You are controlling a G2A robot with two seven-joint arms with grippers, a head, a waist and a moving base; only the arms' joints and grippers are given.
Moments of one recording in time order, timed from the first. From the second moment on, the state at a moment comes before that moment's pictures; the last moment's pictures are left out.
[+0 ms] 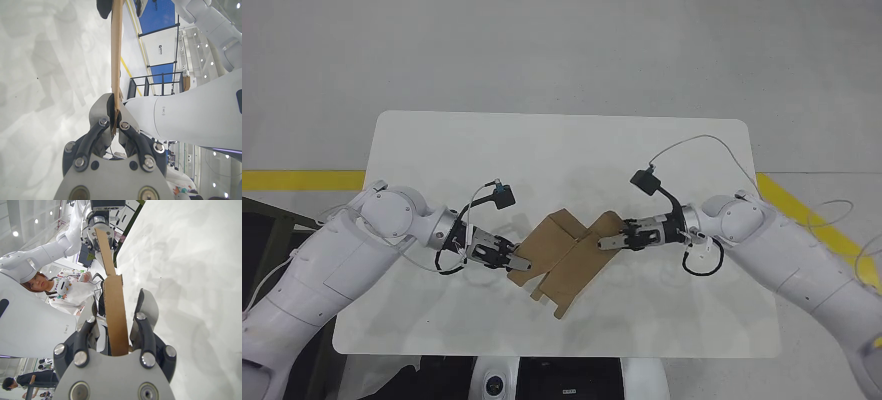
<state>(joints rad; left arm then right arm) 0.74 -0.74 -0.73 -1.53 -0.45 -0.50 -1.32 -0.53 -0.86 0.36 -1.26 0.60 -0.84 0.98</state>
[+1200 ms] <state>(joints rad) 0.94 -0.72 -0.93 -1.55 -0.52 -0.39 -0.95 -0.70 -0.83 0.60 -1.40 0.62 -0.48 0.80</state>
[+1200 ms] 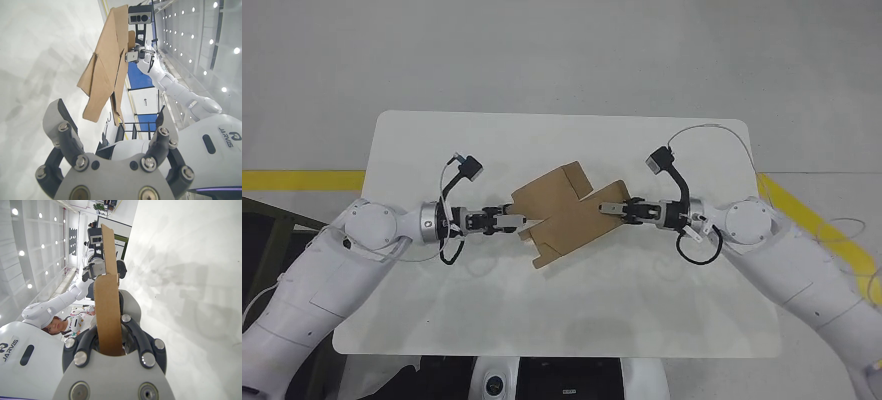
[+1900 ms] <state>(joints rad) 1.00 -0.75 -1.01 -1.57 -0.68 -0.41 -1.01 -0.82 -0.83 0.72 -1.47 0.48 -0.42 0.71</state>
